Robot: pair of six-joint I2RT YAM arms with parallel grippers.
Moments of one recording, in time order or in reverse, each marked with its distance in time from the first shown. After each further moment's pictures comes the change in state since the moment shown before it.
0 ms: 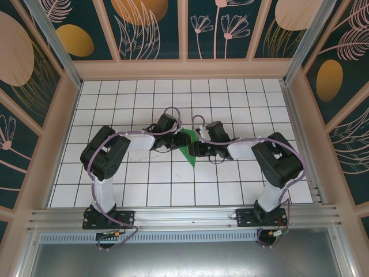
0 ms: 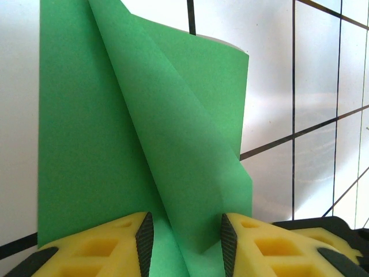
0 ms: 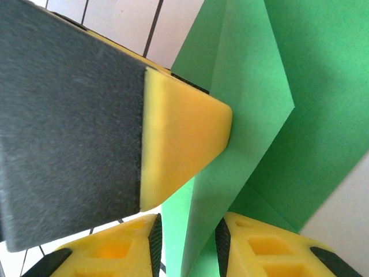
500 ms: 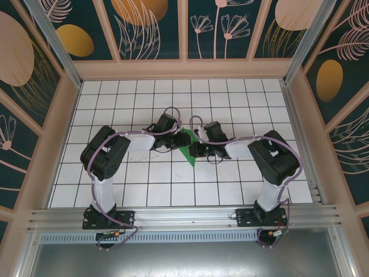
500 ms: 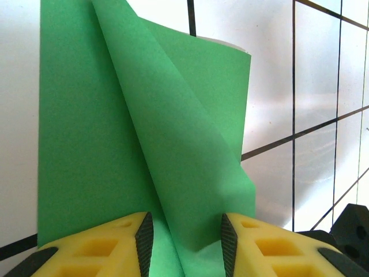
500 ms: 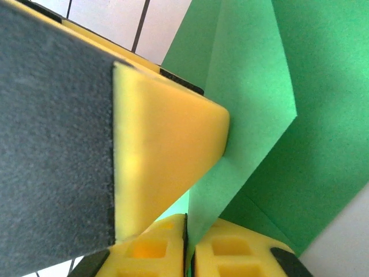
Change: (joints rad) left arm 0.000 0.000 0.000 0.000 -0.001 0.000; right arm 0.012 0.037 0.020 0.002 0.010 -0.001
